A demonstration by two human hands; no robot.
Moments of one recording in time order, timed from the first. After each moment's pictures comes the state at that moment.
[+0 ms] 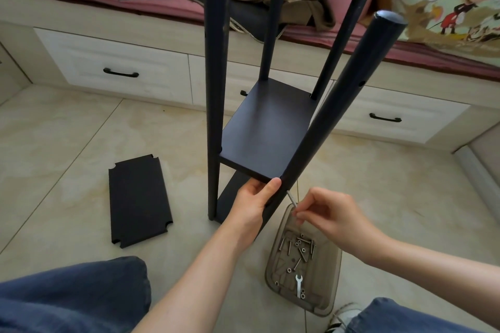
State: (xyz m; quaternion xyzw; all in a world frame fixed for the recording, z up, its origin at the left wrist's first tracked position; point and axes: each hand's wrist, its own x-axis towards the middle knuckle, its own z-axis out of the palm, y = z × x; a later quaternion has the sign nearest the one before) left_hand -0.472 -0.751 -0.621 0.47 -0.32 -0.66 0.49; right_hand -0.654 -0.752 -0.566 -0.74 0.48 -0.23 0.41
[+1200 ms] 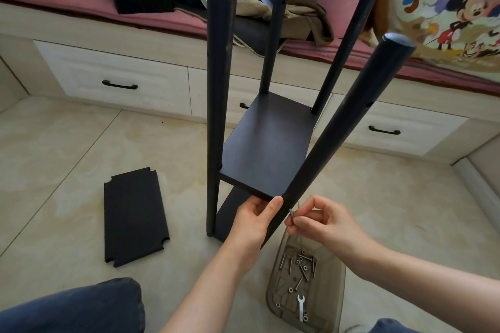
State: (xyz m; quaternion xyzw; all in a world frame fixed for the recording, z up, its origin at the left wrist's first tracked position) left_hand -0.471 -0.753 -0.627 0.48 -0.34 -0.64 0.49; right_hand -0.629 -0.759 -0.555 -0.54 0.53 -0.30 0.58
